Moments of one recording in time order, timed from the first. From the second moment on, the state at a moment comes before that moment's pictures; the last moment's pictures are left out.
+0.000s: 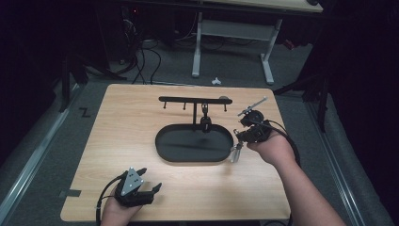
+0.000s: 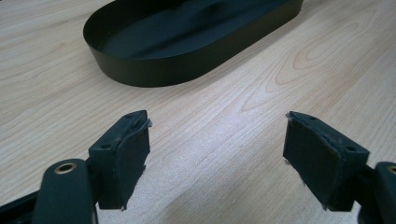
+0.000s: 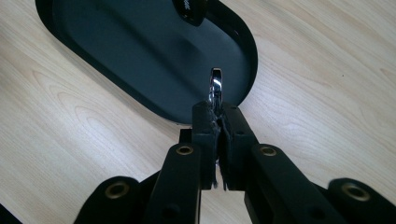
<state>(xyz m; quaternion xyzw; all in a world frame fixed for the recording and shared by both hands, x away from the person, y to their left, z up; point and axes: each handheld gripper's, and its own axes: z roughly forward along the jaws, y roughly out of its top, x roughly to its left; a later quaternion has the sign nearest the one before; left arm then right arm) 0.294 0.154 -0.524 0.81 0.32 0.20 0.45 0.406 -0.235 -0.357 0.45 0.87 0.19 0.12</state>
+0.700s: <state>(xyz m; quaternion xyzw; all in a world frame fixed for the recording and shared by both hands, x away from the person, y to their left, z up) 0.293 0.162 -0.524 0.81 0.33 0.20 0.44 0.427 -0.206 -0.338 0.44 0.87 0.18 0.13</state>
